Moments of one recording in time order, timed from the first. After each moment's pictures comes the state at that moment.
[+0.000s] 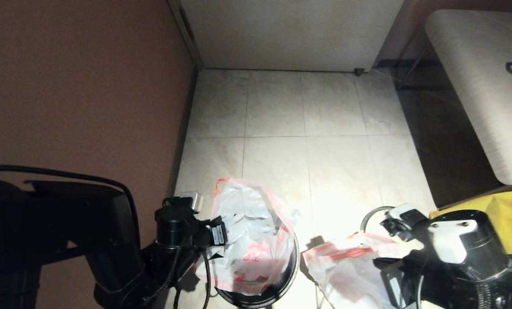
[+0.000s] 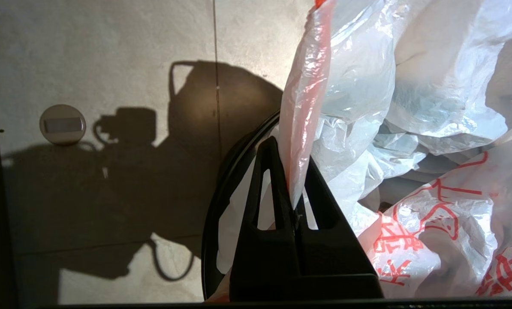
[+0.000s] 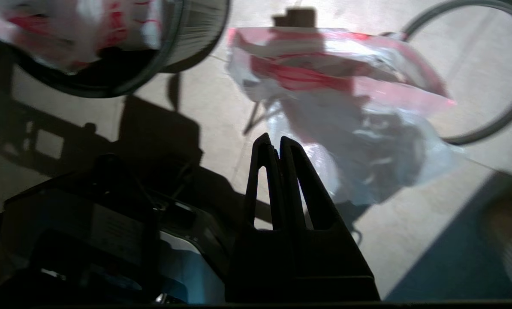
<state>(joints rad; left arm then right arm) -0.46 2.16 -0.45 -1.35 0.23 -0.24 0.70 1.55 -0.54 -0.31 -0.26 0.17</state>
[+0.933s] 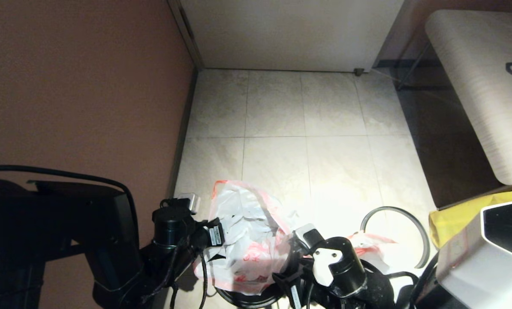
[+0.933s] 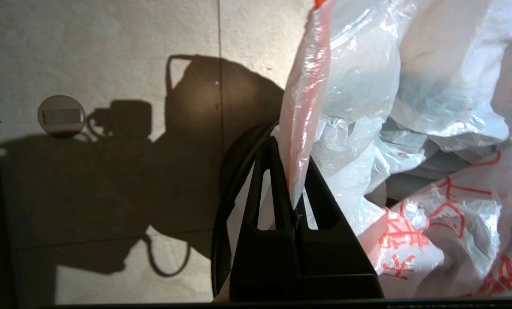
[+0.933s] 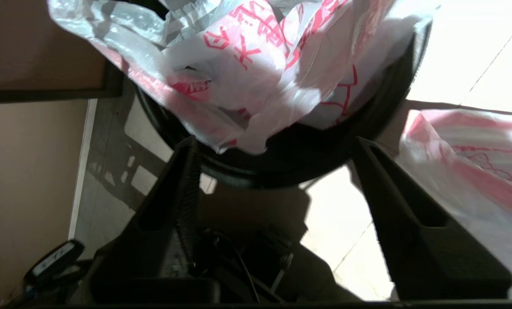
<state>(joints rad) -0.43 2.17 -0.44 -1.36 0.20 -0.26 0.87 2.11 -0.69 -0.87 -0.18 0.25</state>
